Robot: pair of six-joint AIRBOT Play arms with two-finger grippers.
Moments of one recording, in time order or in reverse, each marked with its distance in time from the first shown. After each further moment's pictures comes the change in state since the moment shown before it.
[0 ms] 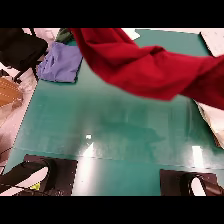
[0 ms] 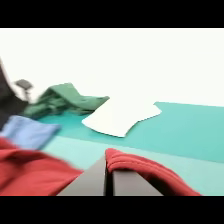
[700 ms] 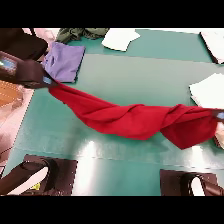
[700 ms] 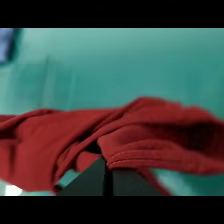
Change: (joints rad) left arm 0.000 0.090 -0.389 0.316 -0.502 -0.140; right arm -0.027 0.037 -0.460 -0.088 0.335 0.270
